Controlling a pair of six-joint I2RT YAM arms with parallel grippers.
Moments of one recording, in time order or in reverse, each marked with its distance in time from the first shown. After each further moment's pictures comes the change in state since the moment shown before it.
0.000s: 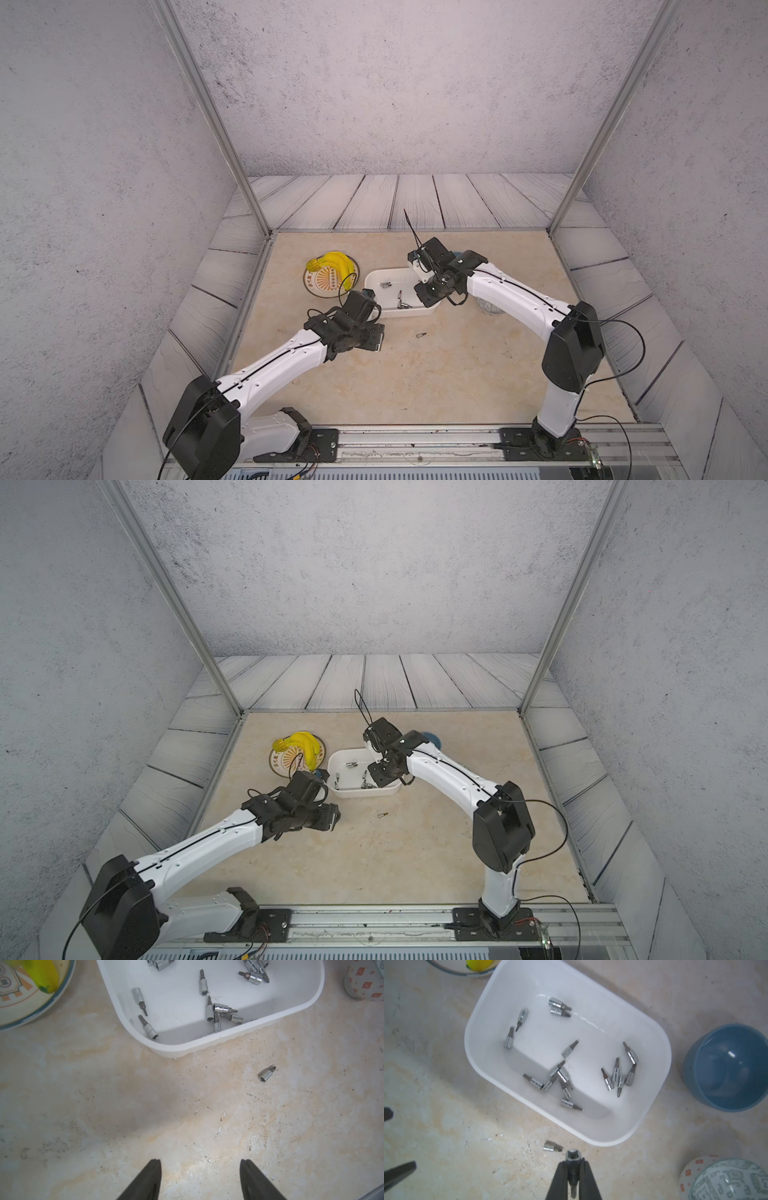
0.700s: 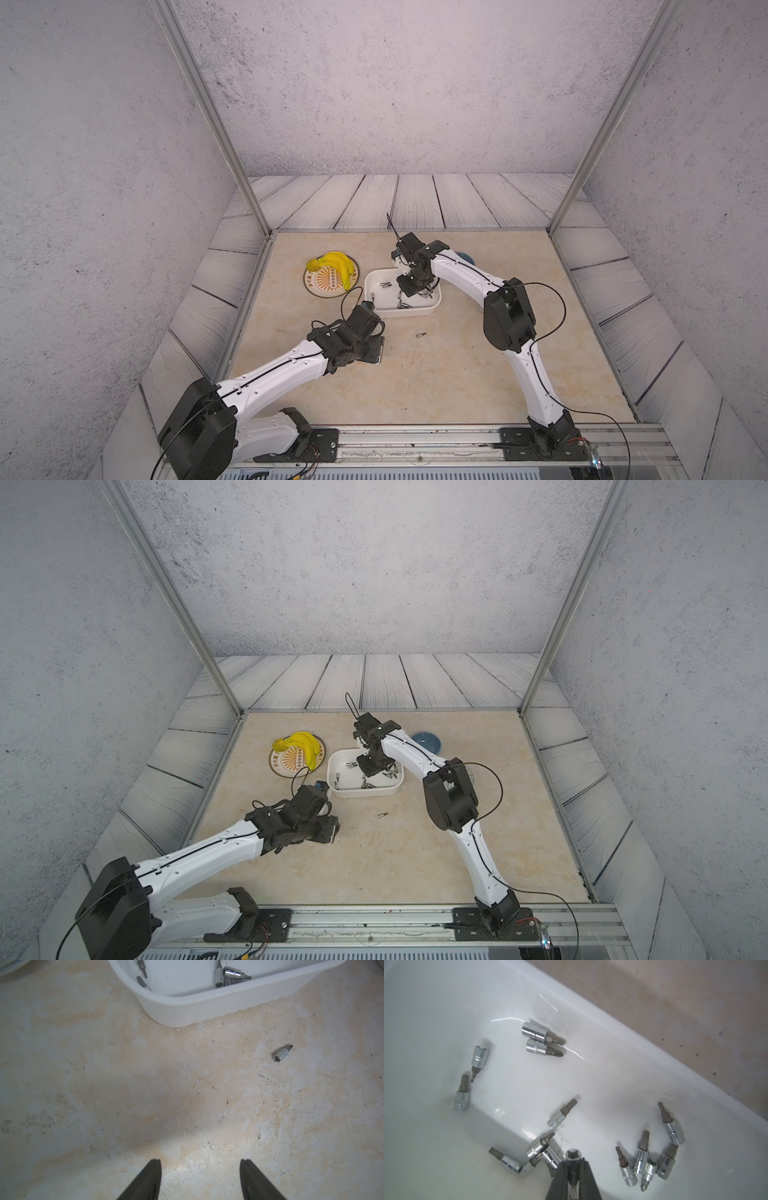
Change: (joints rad) left arm -0.079 -0.021 -0.078 0.008 -0.061 -0.087; right arm -0.051 0.486 0.422 -0.077 -0.108 -0.032
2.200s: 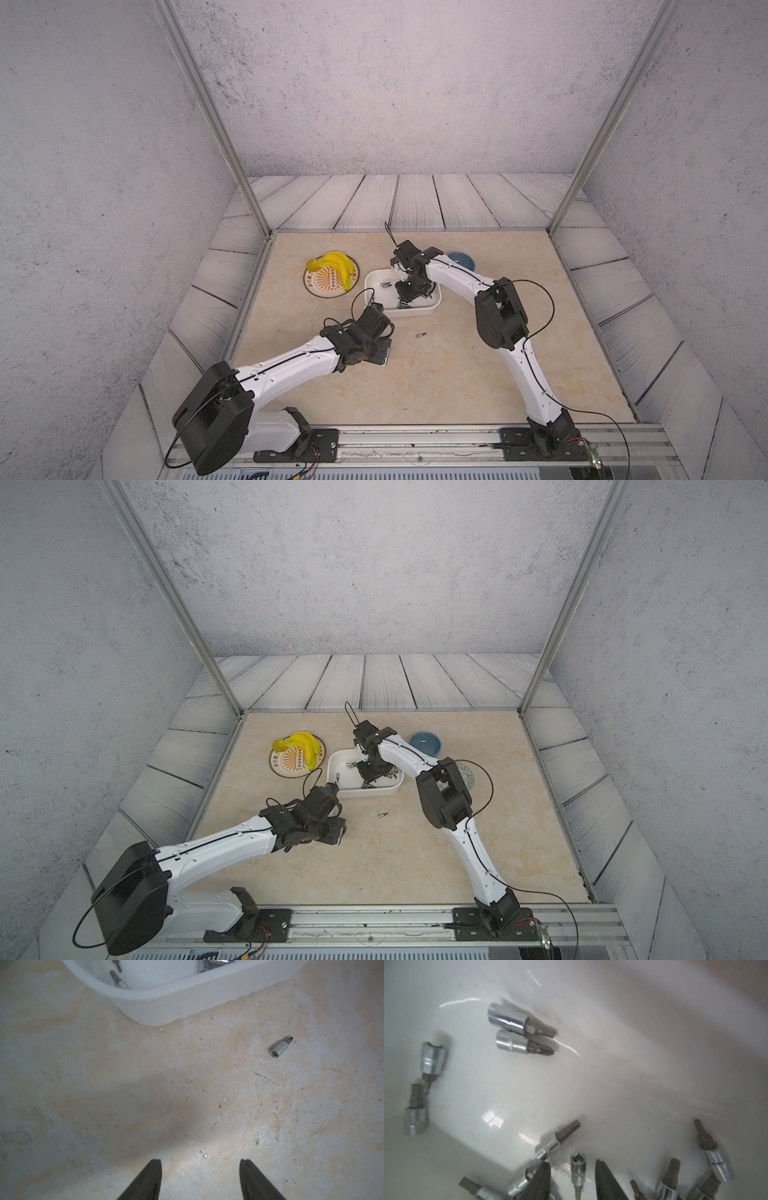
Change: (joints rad) left arm -0.047 0.111 0.035 0.047 -0.017 0.027; right arm -0.005 0.050 -0.021 0.048 0.011 0.033
